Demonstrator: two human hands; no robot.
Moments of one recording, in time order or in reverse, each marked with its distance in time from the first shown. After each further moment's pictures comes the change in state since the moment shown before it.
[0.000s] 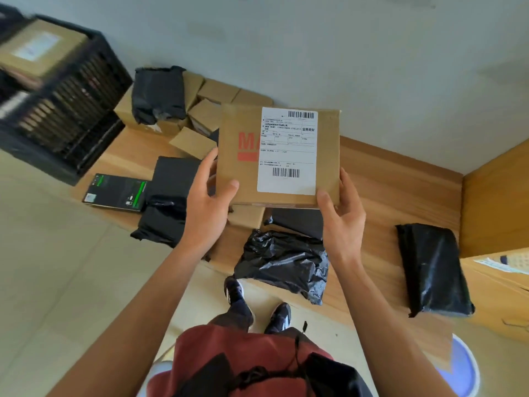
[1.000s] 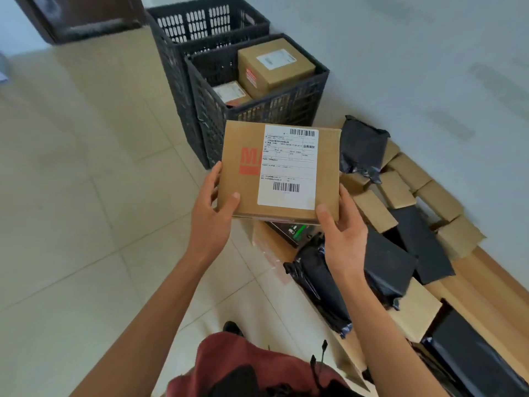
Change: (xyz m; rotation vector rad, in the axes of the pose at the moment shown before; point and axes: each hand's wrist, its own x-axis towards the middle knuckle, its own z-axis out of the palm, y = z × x) left_hand 0.022 -0.070 -0.396 -0.056 0.607 -0.046; right_hand -0.074 -0.033 0.417 -0.121 -0.567 -0.121
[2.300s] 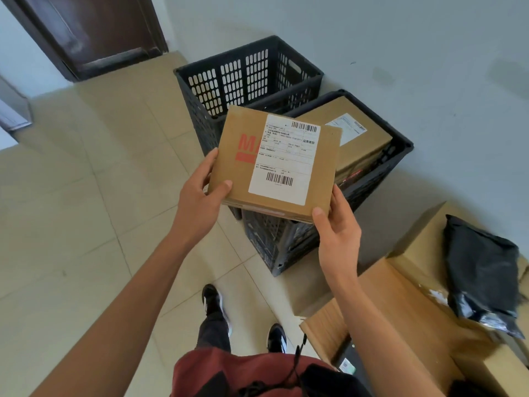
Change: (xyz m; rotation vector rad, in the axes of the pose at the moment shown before) left_hand 0.468 0.013 -0.117 0.228 -0.076 0.012; right_hand 0.319 -0.036 0.323 0.158 -0.047 -0.013
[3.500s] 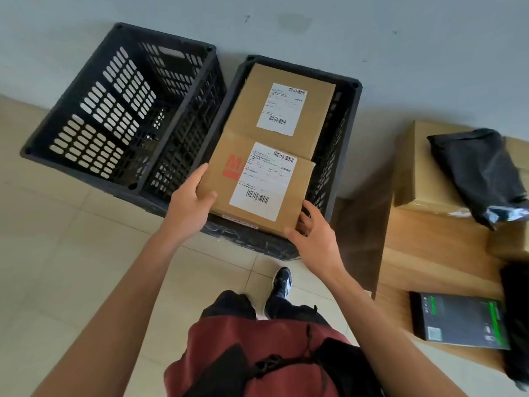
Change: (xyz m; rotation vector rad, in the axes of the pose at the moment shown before) left_hand 0.269 -0.047 0.061 0.396 -0.724 0.059; right_hand 0.096 0.058 0.100 -0.180 0.310 0.580
